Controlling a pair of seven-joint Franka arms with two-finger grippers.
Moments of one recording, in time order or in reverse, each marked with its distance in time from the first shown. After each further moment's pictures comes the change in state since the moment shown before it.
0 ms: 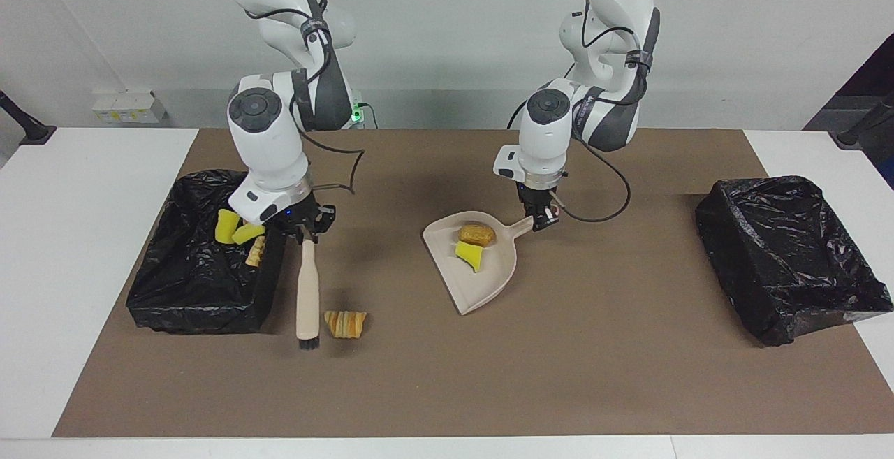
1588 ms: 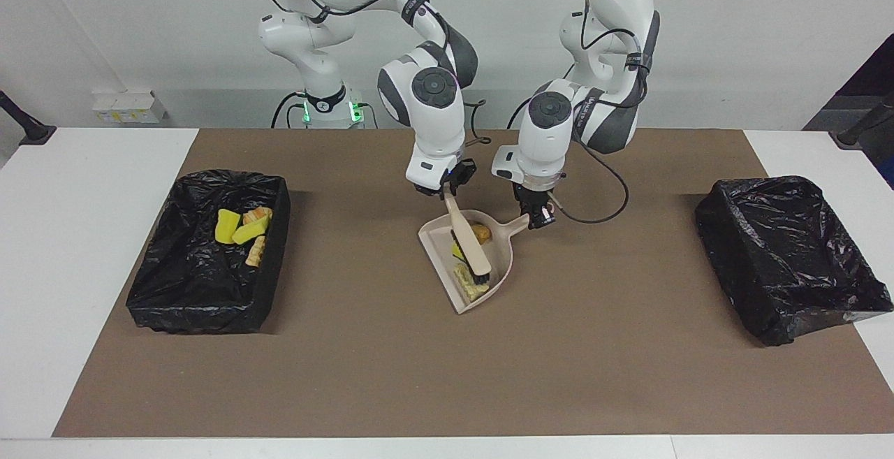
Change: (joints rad) left arm -0.007 0.002 -0.009 0.007 -0.042 -0.026 -0.002; right arm 0.366 -0.055 0.105 -0.039 0.294 -0.033 0.190
